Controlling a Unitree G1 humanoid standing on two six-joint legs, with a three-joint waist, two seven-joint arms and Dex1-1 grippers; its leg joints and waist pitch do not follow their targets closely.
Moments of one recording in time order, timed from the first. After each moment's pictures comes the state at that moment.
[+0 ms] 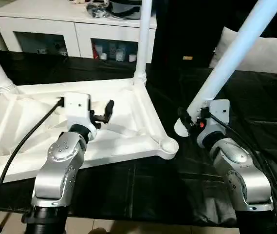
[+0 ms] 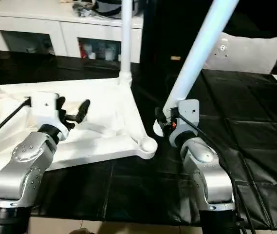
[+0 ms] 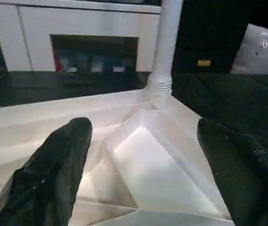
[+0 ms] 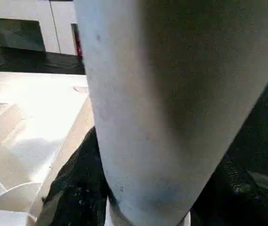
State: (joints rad) left arm -0.27 0.16 0.01 -0.15 -0.15 0.44 -0.15; right arm -0.23 -0.16 -0.01 -0.14 0.20 0.47 0.18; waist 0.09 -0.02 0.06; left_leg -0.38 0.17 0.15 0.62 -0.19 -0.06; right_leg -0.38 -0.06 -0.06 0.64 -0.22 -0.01
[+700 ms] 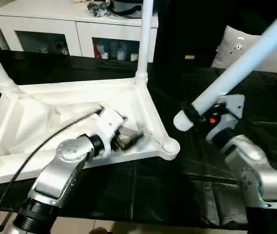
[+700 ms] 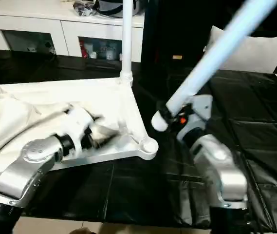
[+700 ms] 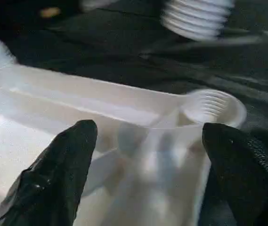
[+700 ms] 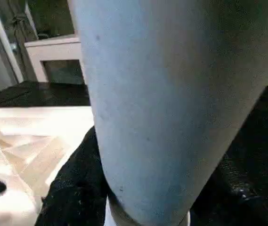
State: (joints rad) left arm -0.32 0.41 -0.28 -0.07 -0.16 0.41 -0.72; right arm -0.26 -0.23 -0.12 -0.13 0.38 0.46 0.39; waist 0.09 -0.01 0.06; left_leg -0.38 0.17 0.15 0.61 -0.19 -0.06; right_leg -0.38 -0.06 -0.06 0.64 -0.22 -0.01
